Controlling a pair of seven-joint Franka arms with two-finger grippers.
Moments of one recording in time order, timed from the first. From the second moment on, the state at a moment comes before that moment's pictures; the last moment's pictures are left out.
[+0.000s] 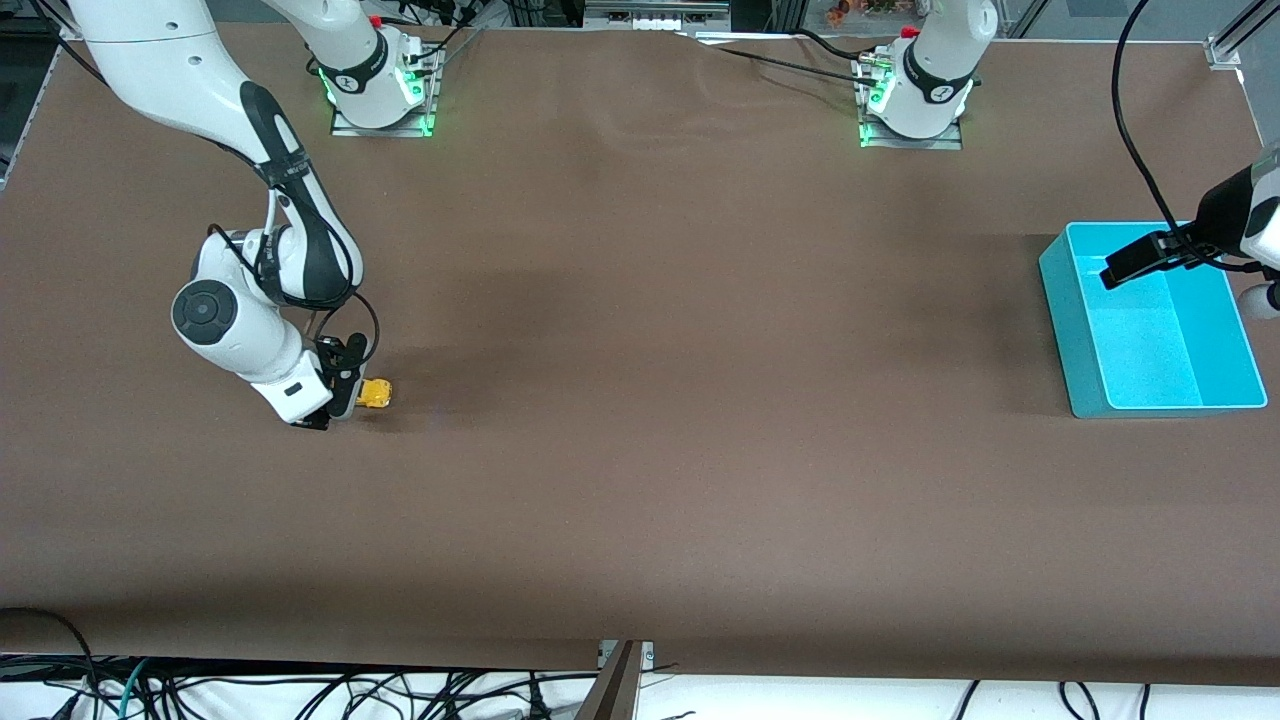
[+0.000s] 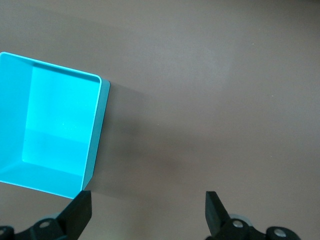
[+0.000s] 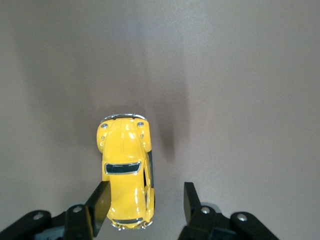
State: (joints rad) left arm 0.14 0.04 -0.10 -1.63 0.01 1.59 -0.24; right arm 0.16 0.50 -0.08 -1.98 -0.01 2.50 -1.34
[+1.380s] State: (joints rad) left arm 0.14 0.04 -0.10 -1.63 0.01 1.59 -0.24; right arm 0.16 0.49 -0.08 -2.02 -0.01 2.51 -1.42
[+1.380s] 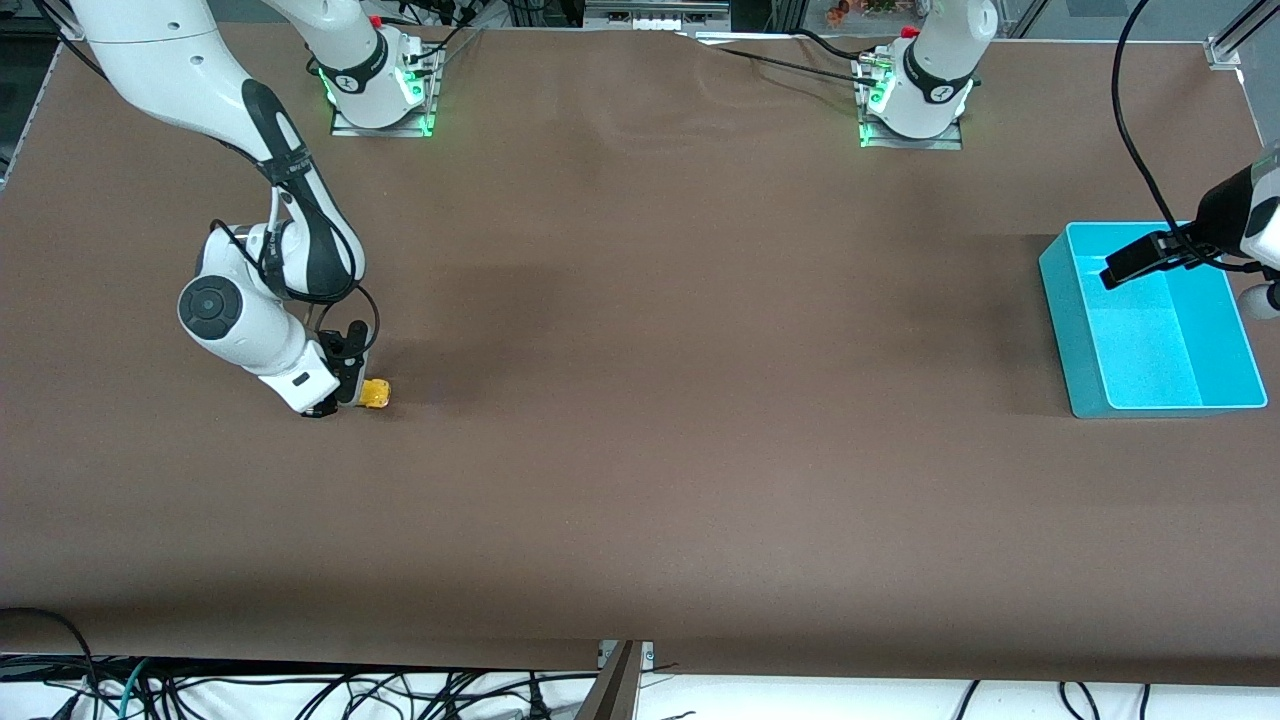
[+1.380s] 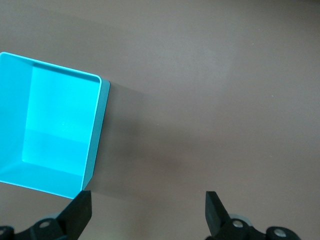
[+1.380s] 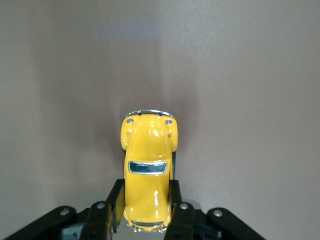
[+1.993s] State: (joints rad) left arm 0.14 0.04 -0.10 -1.63 0.01 1.59 -0.24; right arm -0.01 0.49 -0.09 -2.04 -0.01 2.54 -1.65
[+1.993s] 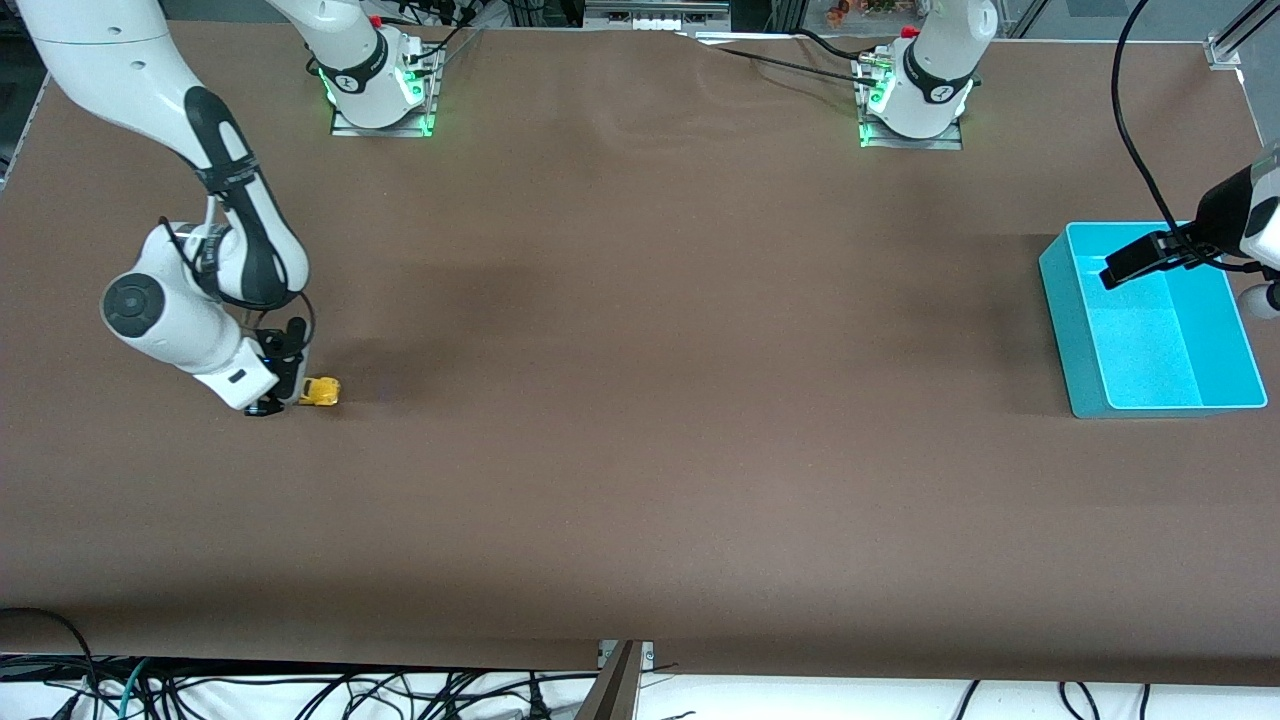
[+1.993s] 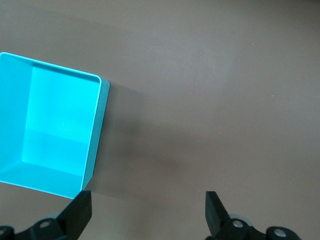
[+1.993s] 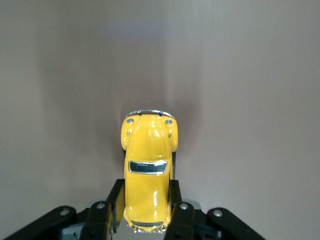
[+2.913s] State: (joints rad) left arm 0.14 0.04 -0.10 -1.63 0.01 1.59 -0.24; right arm -0.10 0.52 -0.05 -2.01 0.00 2.61 -1.78
